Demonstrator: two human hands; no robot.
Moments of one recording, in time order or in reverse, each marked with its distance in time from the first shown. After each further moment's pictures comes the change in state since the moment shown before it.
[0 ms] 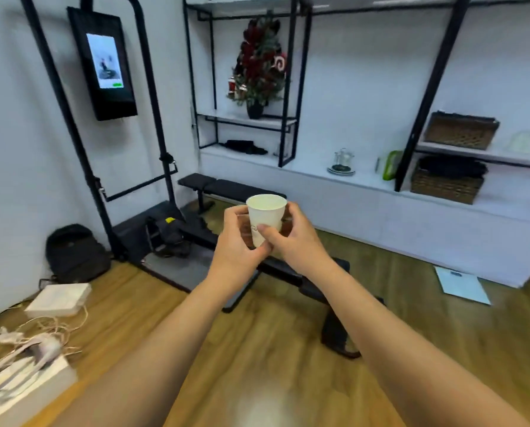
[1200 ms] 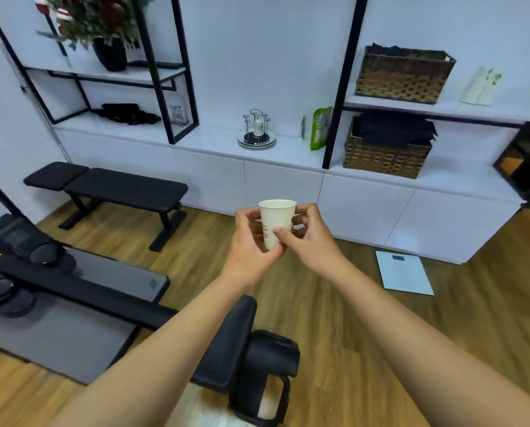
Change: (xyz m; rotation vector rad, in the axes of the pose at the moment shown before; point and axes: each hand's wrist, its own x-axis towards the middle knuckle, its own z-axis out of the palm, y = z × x) left_hand 0.428 -0.162 0.653 -0.108 -0.248 -0.132; right_hand 0.371 0.497 -0.467 -0.028 0.114 0.365
